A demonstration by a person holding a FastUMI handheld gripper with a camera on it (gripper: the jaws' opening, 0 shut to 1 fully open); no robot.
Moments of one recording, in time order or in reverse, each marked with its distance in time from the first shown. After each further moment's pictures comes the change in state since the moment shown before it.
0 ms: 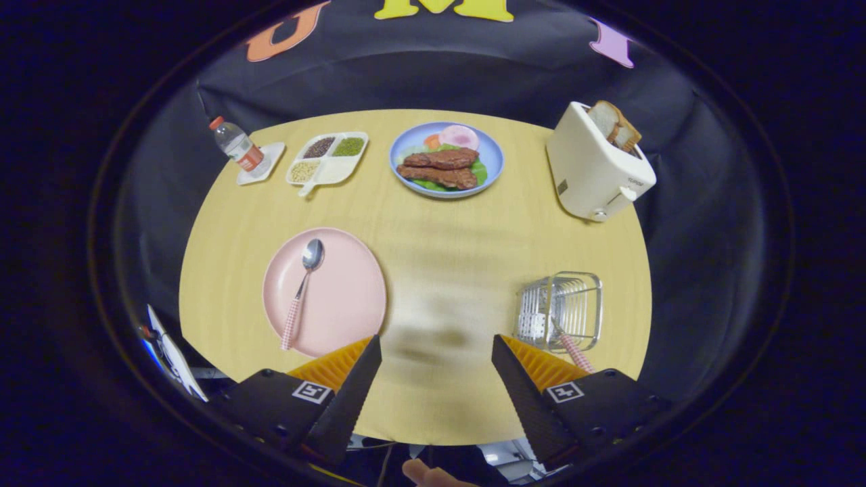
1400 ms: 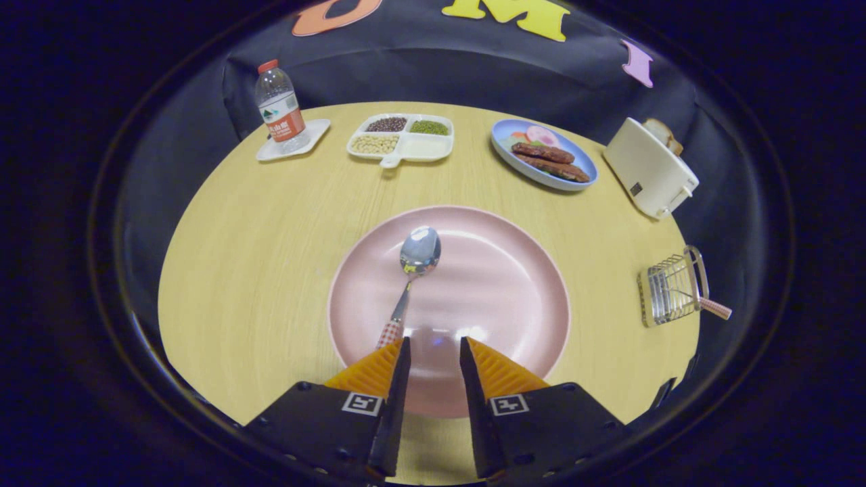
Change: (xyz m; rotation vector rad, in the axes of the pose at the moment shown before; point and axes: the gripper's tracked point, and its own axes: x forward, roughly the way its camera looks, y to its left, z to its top) arm 0.103 0.182 -0.021 0.029 -0.130 -0.058
